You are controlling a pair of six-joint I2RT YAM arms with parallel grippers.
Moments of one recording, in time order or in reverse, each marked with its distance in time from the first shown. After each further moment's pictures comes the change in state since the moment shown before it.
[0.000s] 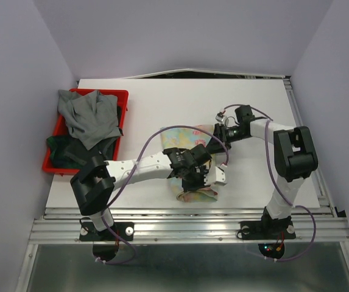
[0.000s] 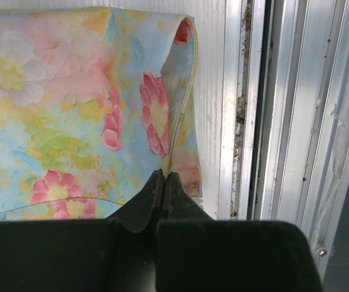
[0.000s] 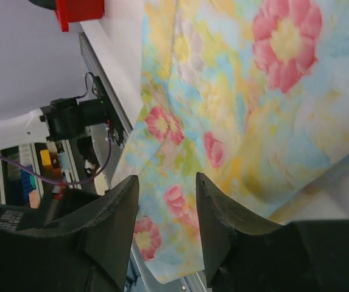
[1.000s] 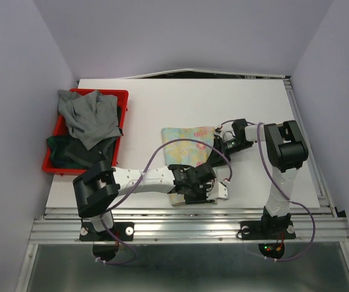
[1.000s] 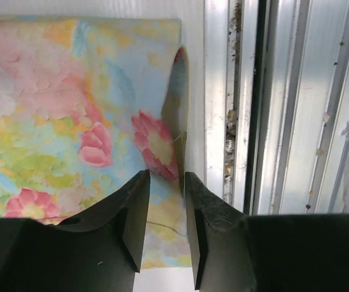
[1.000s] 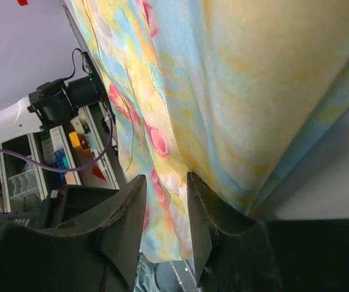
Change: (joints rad) left arm -0.121 -0.002 -0.121 0.150 -0.140 -0.068; right arm -0.004 0.177 -0.066 -0.097 0.036 -0.134
